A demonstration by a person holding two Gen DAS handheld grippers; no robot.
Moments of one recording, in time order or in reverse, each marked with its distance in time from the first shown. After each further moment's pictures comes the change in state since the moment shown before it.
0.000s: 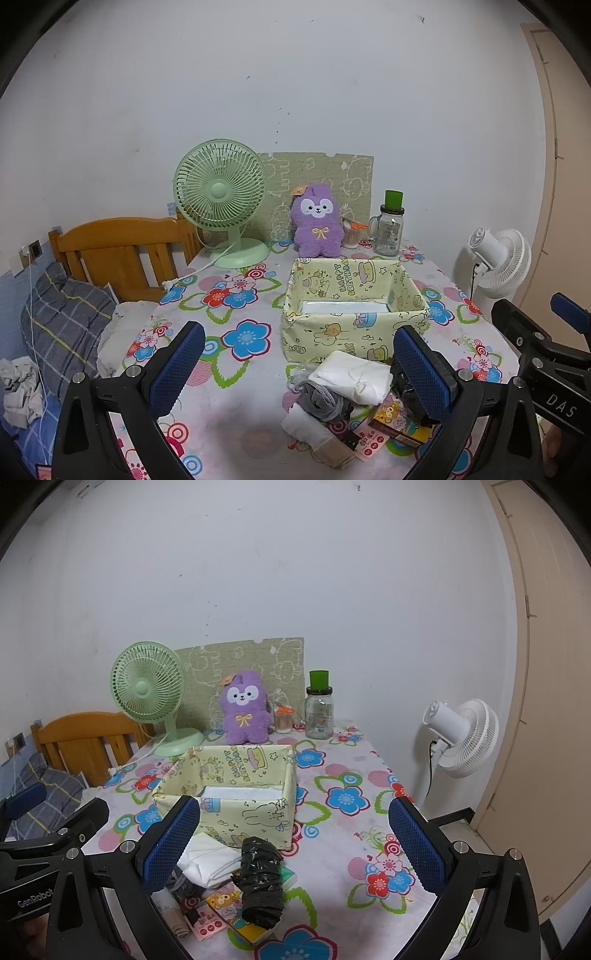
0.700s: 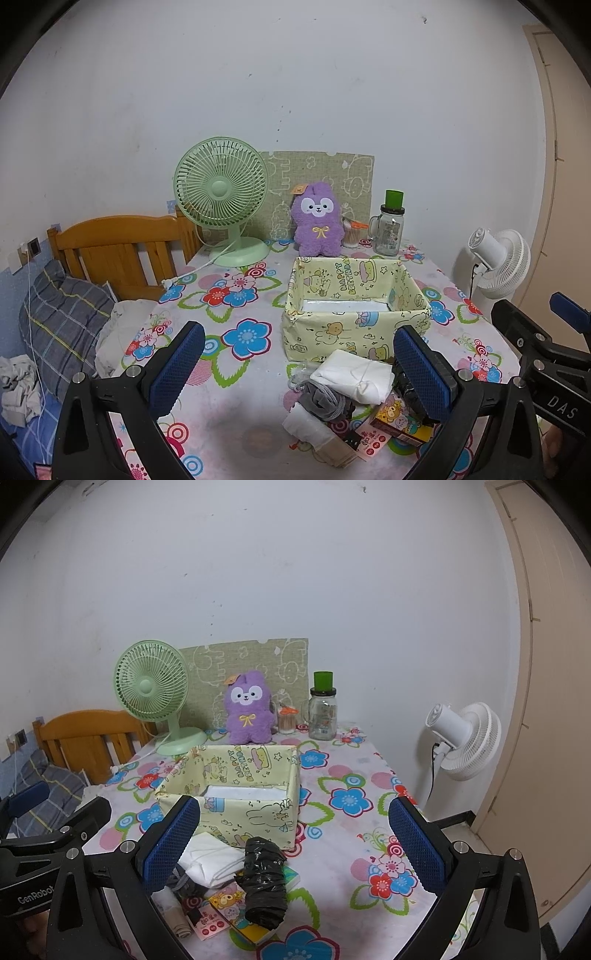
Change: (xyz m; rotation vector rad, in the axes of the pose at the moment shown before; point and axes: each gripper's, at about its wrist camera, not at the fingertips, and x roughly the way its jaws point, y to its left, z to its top) left arm 0.003 0.005 -0.001 -0.005 0.005 -0.007; right arm 0.001 0.001 -0.001 -0.005 0.000 0.012
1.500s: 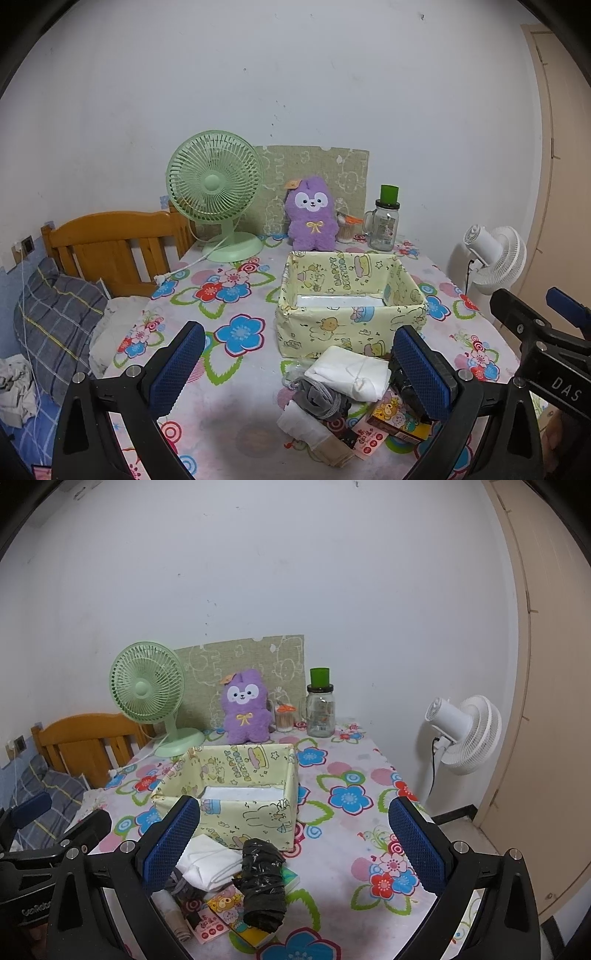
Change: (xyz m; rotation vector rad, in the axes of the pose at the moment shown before) left arm 0.004 -0.001 -0.004 -0.002 0.014 -0.027; right arm 0.004 -0.002 0.000 0.021 0.006 -0.005
